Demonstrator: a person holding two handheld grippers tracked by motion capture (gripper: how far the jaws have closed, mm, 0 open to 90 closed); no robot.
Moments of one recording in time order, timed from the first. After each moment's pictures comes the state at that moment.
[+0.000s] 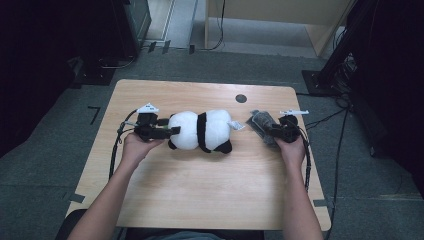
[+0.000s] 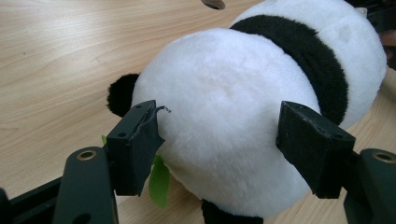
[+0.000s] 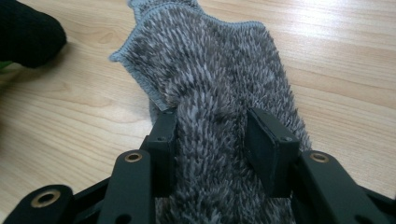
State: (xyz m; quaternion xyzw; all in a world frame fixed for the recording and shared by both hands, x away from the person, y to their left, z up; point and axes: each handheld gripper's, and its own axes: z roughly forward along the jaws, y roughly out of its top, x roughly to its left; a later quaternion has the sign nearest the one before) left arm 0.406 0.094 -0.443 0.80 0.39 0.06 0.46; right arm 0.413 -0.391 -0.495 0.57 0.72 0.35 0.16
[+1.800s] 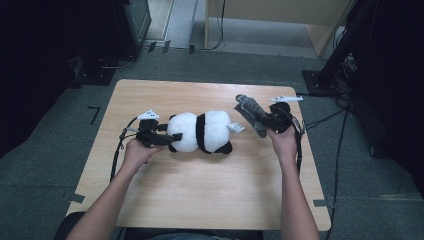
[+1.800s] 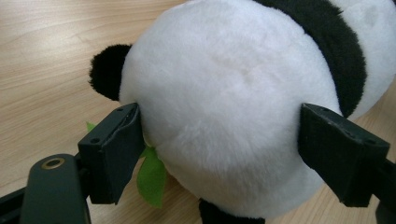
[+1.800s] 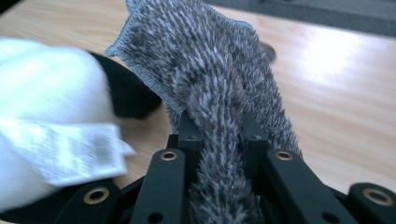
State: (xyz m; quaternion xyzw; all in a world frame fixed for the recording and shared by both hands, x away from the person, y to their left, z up) left arm 0.402 0.095 -0.469 0.80 0.39 0.03 0.47; right arm 0.404 -0.336 -0.415 0.53 0.74 0.39 0.16
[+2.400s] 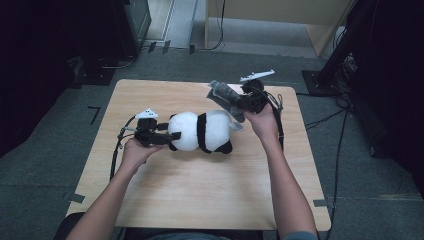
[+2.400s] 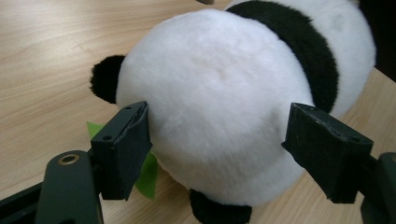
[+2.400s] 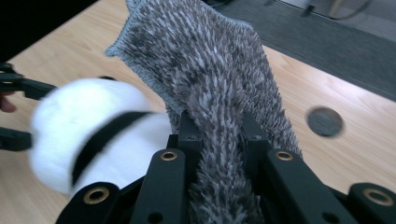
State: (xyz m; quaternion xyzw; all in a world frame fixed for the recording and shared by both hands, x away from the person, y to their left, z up) left arm 0.395 0.095 -0.453 0.79 0.39 0.04 0.47; right arm 0.434 -0.254 -0.351 0.45 0.79 0.38 0.14
